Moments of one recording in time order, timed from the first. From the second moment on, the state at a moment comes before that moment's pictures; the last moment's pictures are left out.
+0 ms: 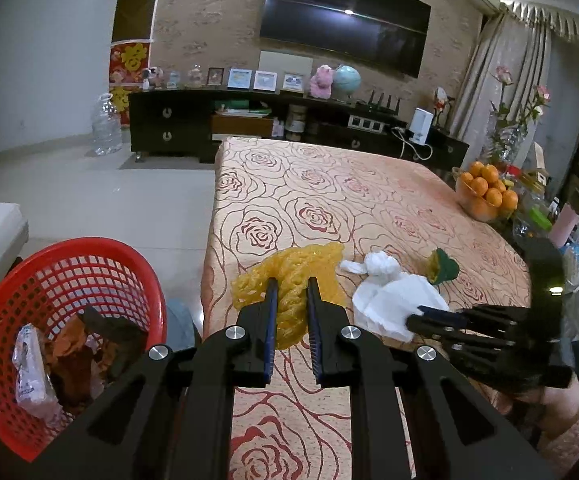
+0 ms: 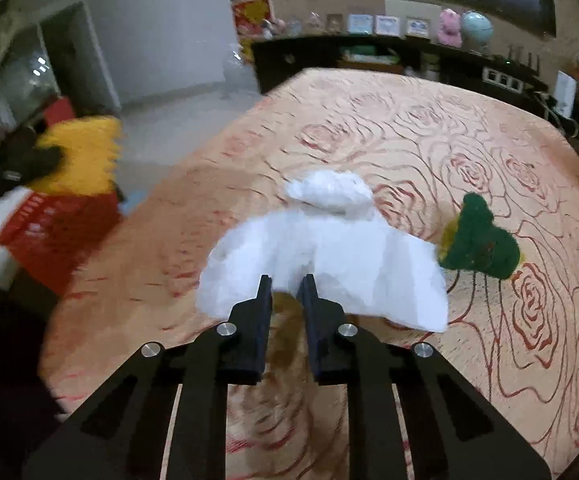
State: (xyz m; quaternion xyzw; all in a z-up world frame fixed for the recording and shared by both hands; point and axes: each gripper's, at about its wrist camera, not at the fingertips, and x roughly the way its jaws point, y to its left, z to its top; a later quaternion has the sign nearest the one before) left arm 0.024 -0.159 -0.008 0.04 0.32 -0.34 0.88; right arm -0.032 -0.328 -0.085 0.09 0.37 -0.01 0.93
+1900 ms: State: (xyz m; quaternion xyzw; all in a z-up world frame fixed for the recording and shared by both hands) left arm 0.018 -0.137 0.014 0.01 0.30 -0.33 0.90; right arm -0.079 -0.342 -0.027 0.11 0.28 -0.04 0.95
